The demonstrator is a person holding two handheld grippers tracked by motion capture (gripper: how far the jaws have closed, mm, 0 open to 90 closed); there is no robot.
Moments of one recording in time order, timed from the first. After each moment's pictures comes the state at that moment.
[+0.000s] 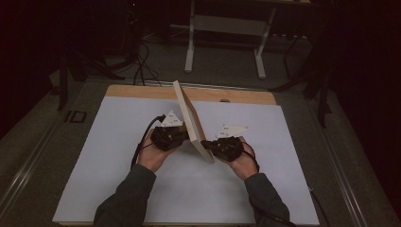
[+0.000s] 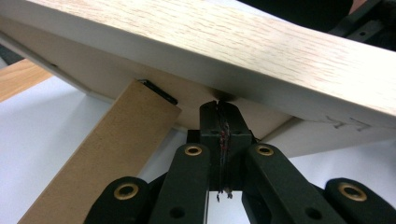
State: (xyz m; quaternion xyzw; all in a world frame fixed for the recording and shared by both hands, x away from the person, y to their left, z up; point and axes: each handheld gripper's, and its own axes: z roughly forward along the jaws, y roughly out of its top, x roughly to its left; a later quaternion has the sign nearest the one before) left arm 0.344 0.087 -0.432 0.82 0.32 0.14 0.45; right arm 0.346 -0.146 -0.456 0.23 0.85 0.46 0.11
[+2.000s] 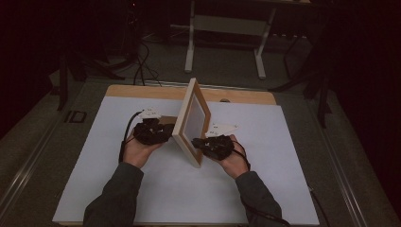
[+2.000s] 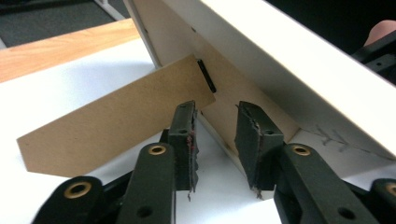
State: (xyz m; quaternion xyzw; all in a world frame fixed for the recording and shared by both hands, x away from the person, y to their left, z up) left arm 0.355 0.138 -0.434 0.78 0.37 0.11 0.49; right arm 0.347 -0.119 -0.455 0.23 0.85 0.46 0.12
